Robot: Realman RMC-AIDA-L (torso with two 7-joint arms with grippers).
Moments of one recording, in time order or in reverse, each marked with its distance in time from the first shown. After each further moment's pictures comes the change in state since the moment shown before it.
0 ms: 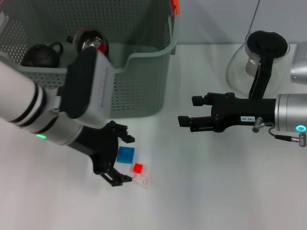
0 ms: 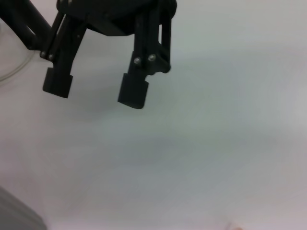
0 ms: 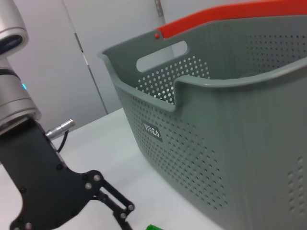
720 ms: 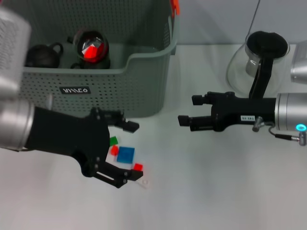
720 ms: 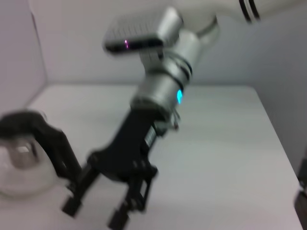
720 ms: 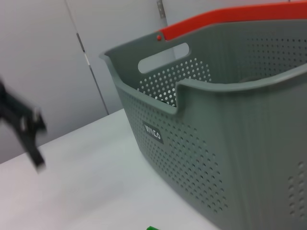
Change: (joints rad) left arm 0.165 -0.002 -0.270 0.215 -0.409 0.301 -0.069; right arm 0.000 0.001 -0.002 -0.009 0.000 -0.002 -0.002
